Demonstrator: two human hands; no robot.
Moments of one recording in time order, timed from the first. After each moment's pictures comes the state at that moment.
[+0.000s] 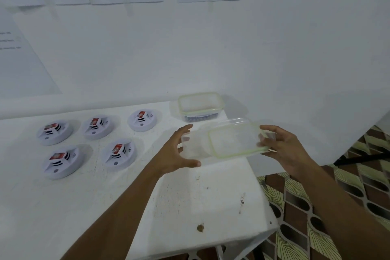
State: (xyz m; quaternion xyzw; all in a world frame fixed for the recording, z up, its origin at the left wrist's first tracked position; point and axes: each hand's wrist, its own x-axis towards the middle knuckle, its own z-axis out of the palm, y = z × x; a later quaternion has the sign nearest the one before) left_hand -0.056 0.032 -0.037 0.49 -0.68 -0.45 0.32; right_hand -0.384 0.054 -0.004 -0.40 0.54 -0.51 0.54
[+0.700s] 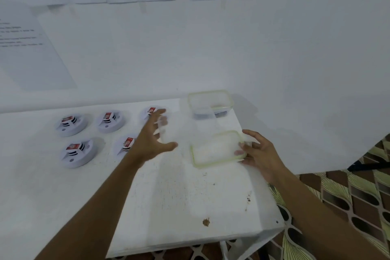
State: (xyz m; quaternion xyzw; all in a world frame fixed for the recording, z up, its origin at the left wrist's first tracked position) left_hand 0.006 0.045 -0.004 0.52 -0.62 -0.40 0.43; right_hand -0.319 0.057 -0.032 -0.41 0.52 -0.48 0.57
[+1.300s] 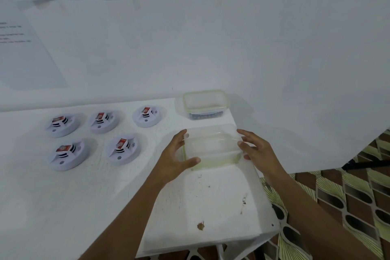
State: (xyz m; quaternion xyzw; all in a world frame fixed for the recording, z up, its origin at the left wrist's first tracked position) left_hand -0.057 0.060 -0.052 0.54 -0.61 -0.43 0.38; right_hand -0.327 0.051 -0.036 -0.54 0.58 -0.43 0.44
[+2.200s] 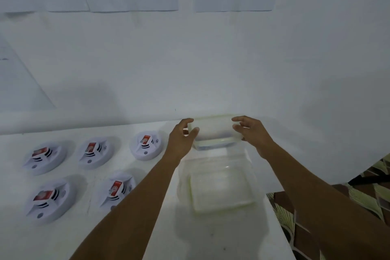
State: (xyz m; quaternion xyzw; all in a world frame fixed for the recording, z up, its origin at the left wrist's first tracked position) left_hand -0.062 -0.114 -0.022 0.59 -0.54 -0.40 0.45; right_hand -0.297 -0.134 -0.003 -0.55 0.60 -0.40 0.42
